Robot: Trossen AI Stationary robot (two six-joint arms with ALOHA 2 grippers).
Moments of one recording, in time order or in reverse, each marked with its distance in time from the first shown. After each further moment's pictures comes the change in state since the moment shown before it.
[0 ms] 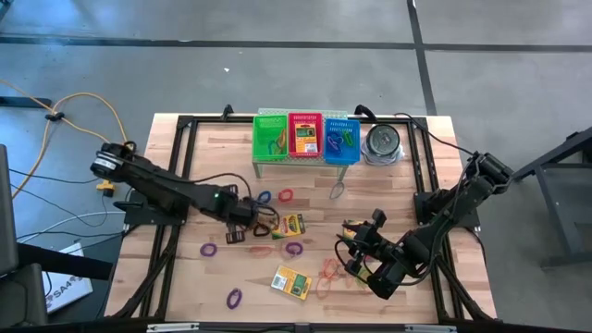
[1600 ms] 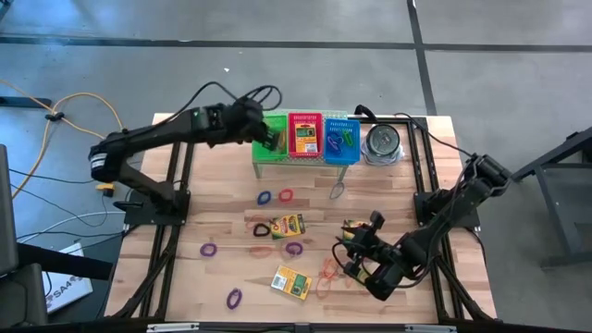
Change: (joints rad) left arm 0.574 -0.043 0.605 -0.024 -0.185 -0.172; right arm -0.004 0.027 0.000 0.001 -0.032 -0.008
